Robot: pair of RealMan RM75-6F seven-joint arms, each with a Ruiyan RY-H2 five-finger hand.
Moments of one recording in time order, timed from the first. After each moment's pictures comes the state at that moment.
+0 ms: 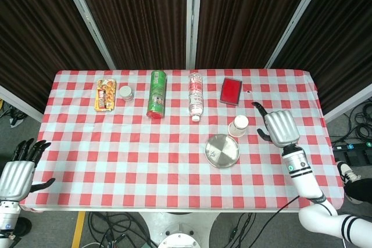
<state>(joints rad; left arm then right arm) -0.08 -1.17 -0.01 -1.54 1.51 1.46 0.01 0.54 -1.33 0.23 -1.50 -1.26 1.10 -0.29</state>
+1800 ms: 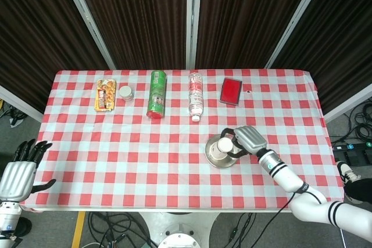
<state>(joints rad) -0.08 -1.14 0.00 -1.61 1.50 1.45 0.06 0.69 -1.41 0.14 -1.39 -1.41 0.77 0.24</state>
